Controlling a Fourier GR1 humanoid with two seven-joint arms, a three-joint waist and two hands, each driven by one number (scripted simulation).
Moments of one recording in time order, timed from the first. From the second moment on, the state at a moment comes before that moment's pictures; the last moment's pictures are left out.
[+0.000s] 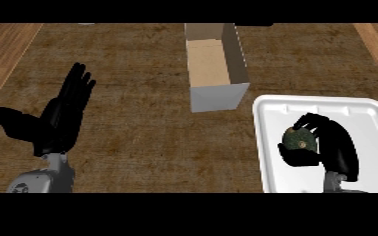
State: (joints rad) left arm -0.12 0.11 0.06 -1.67 0.11 0.09 0.23; right arm 0.02 -0.17 0.03 -1.64 0.83 -0.08 0.43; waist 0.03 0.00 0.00
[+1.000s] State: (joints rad) left arm -0.23 0.06 -0.06 -1.62 0.10 0.03 0.25; right arm -0.80 0.00 0.53 -1.38 1.12 -0.02 0.95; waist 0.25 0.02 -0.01
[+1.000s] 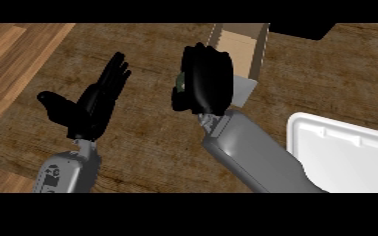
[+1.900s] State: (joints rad) left arm -0.25 0.07 -0.01 -1.57 0.08 0.07 0.23; right arm -1.27 -0.01 0.44 -1.00 1.10 -0.13 1.17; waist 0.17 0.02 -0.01
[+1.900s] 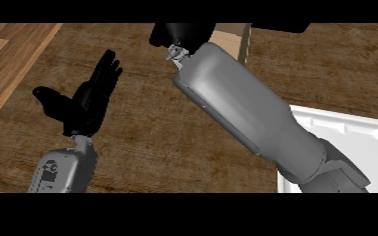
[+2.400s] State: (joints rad) left arm -0.22 0.07 0.01 -1.59 0.08 0.08 0.22; right arm -1.36 -0.01 0.44 -0.70 1.12 -0.19 1.15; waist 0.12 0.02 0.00
